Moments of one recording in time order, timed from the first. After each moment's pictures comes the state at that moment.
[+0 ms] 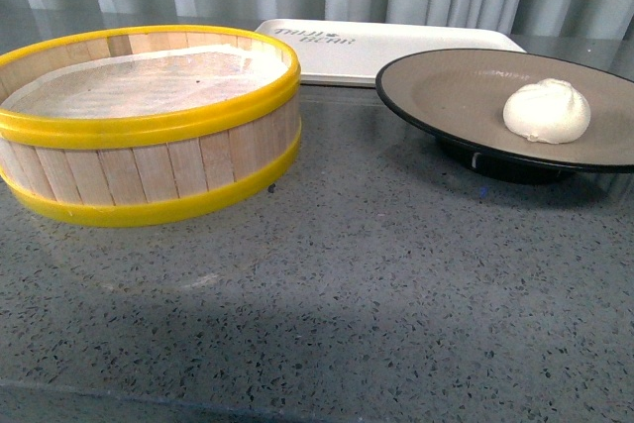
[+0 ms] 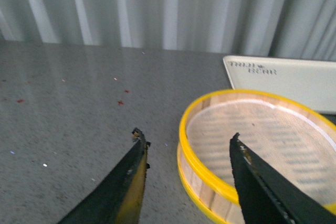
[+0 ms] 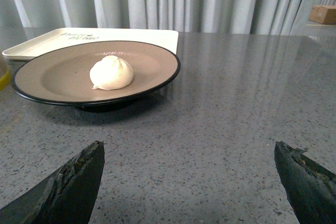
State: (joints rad) left arm 0.00 0.69 0.44 0.26 -0.01 0.02; right arm 0.00 0.00 0.01 0.00 -0.01 0.00
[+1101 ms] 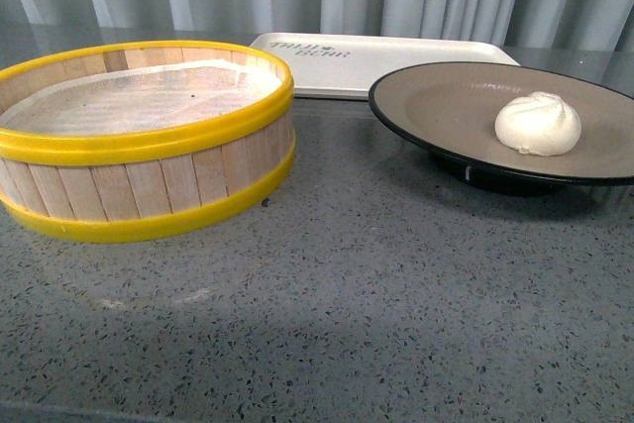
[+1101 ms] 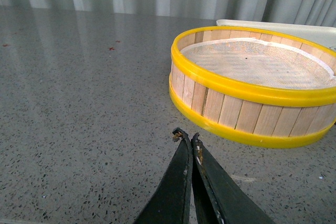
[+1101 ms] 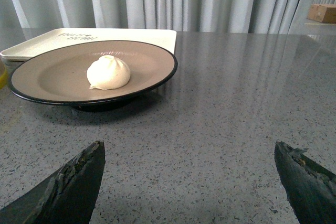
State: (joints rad) left arm 0.00 0.27 0.04 0.23 0.00 0.00; right arm 0.00 0.00 0.01 0.00 0.00 0.00
